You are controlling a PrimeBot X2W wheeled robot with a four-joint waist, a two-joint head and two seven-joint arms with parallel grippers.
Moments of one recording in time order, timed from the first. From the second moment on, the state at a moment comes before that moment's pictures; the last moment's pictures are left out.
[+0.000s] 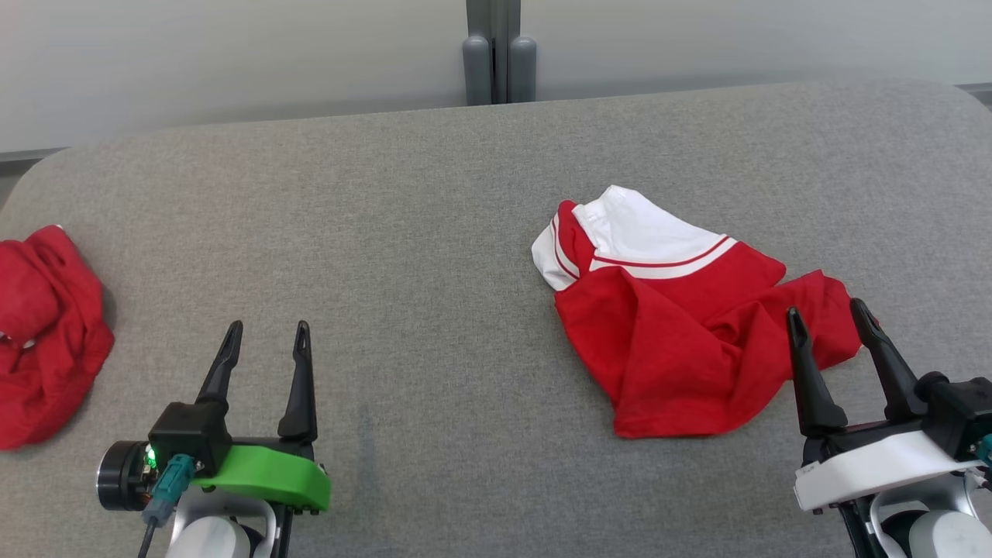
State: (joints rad) left arm -0.13 0.26 -0.33 0.16 -0.40 0.14 -0.25; right arm 0.06 -0.14 -0.02 -0.13 0.22 0.13 -0.10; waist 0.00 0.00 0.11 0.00
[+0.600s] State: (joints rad) left arm -0.21 0.25 -0.36 0.16 -0.38 0.13 -0.25; right arm -0.04 -0.16 0.34 0.19 0.27 0.13 -0.09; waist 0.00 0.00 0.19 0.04
